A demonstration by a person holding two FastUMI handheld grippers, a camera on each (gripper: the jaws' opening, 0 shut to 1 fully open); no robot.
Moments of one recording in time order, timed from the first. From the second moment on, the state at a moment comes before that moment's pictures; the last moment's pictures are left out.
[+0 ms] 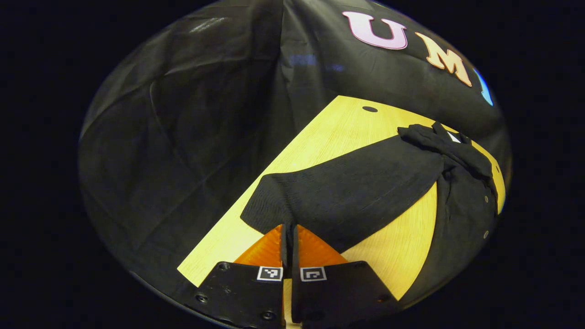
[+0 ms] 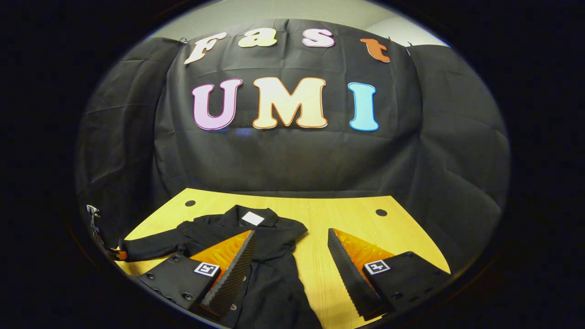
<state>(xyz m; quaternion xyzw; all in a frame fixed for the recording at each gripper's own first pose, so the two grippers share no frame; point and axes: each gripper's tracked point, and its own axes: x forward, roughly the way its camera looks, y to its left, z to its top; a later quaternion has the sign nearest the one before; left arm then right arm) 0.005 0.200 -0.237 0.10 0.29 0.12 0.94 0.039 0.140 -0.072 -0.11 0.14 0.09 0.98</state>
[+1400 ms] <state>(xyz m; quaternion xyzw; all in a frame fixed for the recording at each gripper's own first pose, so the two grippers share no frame) 0.049 -0.032 -0.156 0.19 0.23 -0.06 0.95 0.052 0.076 -0.088 -0.07 0.16 0.06 0.98</state>
